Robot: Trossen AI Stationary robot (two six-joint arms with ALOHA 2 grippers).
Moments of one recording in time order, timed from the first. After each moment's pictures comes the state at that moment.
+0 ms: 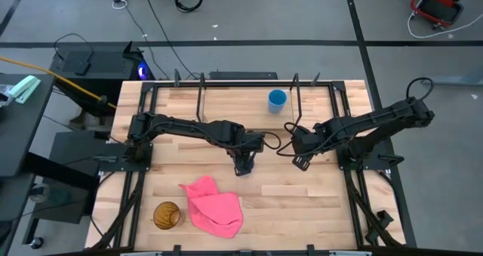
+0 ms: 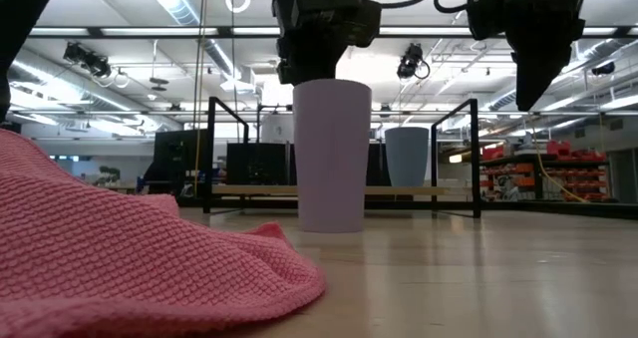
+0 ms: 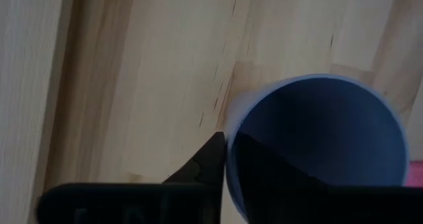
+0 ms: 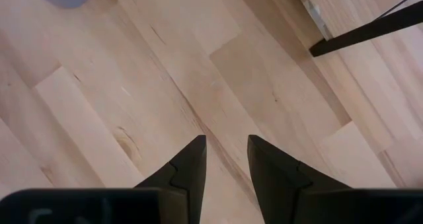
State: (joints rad) left arm -0.07 2.03 1.79 -1.03 -0.08 -0.27; right arm 0.22 1.25 1.01 -1.13 0.21 0.83
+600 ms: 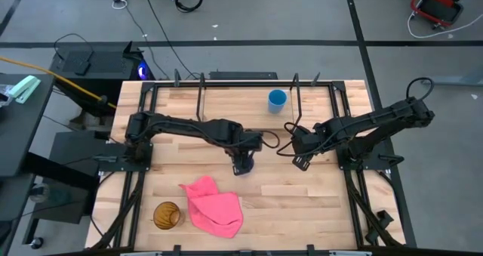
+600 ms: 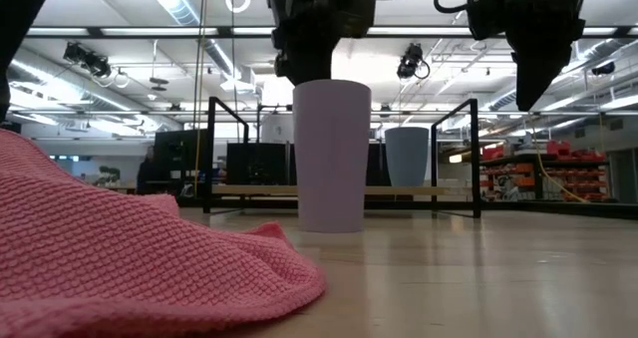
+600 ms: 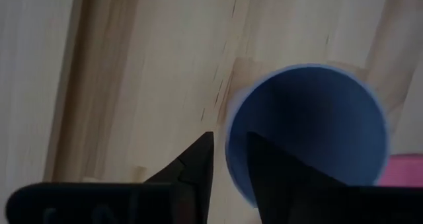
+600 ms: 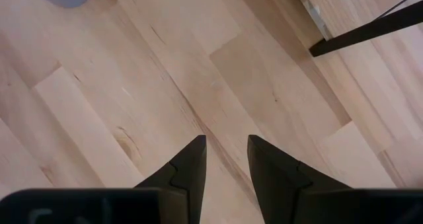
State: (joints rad) left arm -0.07 2.00 1.79 -1.05 -0.08 -0.28; right arm 0.22 1.25 1.01 -1.13 0.21 0.83
